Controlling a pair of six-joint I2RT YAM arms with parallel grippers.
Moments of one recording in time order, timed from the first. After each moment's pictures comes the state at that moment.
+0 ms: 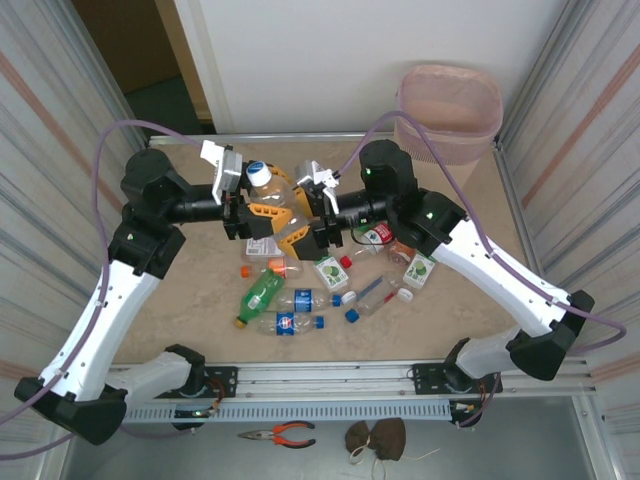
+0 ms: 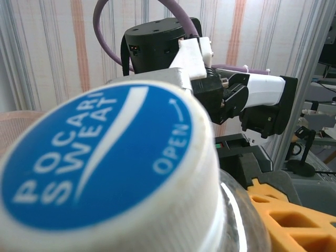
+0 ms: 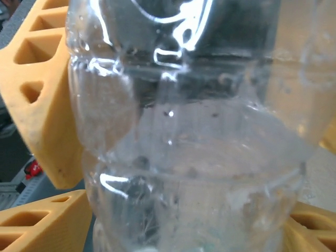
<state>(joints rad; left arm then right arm) -0.42 1.06 1.30 -0.15 1.09 -0.09 0.85 1.38 1.54 -0.41 -0.82 -0.01</state>
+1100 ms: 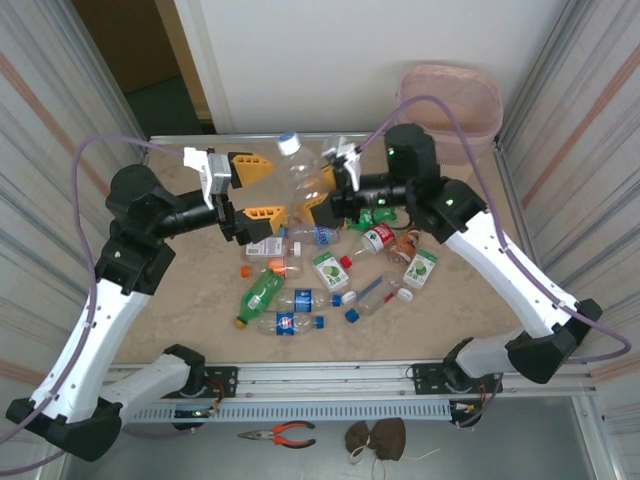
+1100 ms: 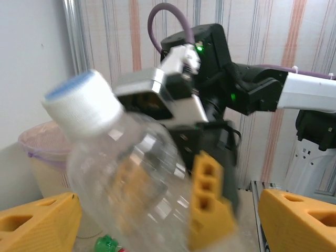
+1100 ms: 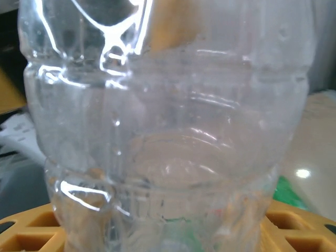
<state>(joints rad) -0.42 0.95 1.25 -0.18 0.86 -0.04 0.66 1.36 1.58 -0.52 -0.73 -0.01</state>
